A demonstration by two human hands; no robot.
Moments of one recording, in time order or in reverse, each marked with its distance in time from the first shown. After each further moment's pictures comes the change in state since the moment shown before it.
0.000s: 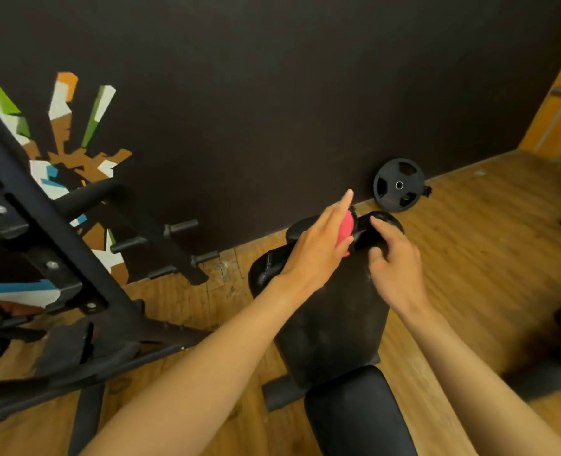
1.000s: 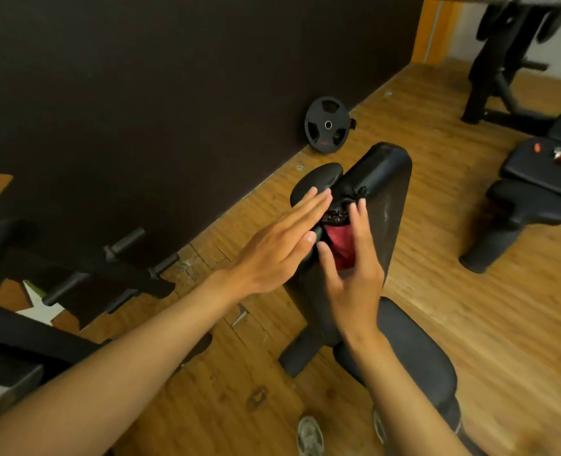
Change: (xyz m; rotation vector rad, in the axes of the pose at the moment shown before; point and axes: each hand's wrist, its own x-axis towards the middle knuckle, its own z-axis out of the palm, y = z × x) left_hand -0.023 -0.131 -0.067 -0.038 -0.483 0.499; right_hand -0.086 -0.069 0.157 0.125 0.539 0.039
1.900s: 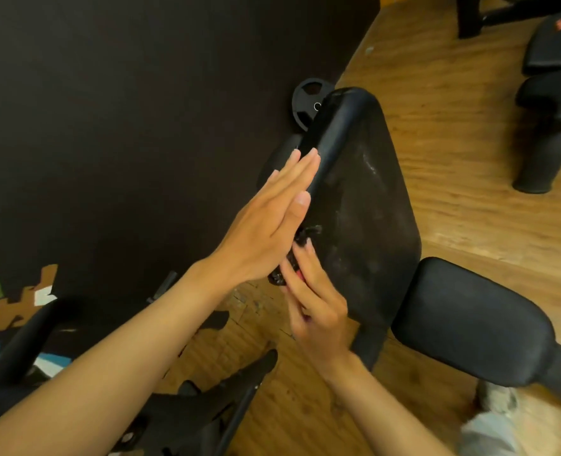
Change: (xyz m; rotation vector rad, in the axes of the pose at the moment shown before) left_hand 0.031 0.026 -0.004 0.201 -0.181 0.018; right_hand -0.079 0.016 0.064 0.116 0.227 -0.175
